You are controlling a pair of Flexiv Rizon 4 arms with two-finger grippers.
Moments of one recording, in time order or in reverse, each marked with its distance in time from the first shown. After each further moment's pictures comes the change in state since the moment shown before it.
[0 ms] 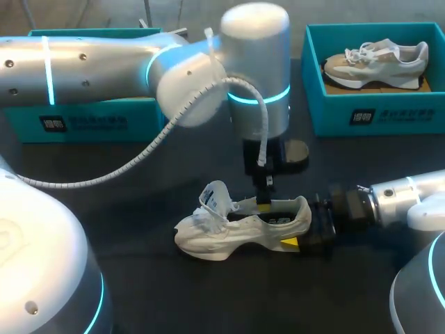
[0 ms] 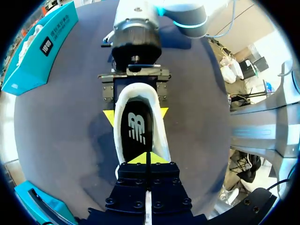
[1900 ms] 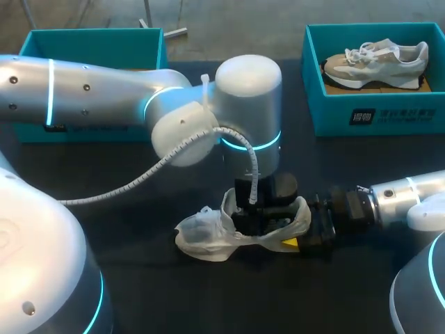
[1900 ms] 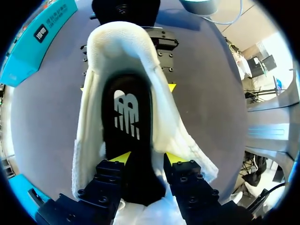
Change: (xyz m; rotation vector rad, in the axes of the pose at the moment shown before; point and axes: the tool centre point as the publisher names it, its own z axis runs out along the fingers) left arm 0.005 0.025 0.059 -0.020 -0.066 -0.027; right arm 0.001 0.000 0.000 -0.001 0.000 -0.001
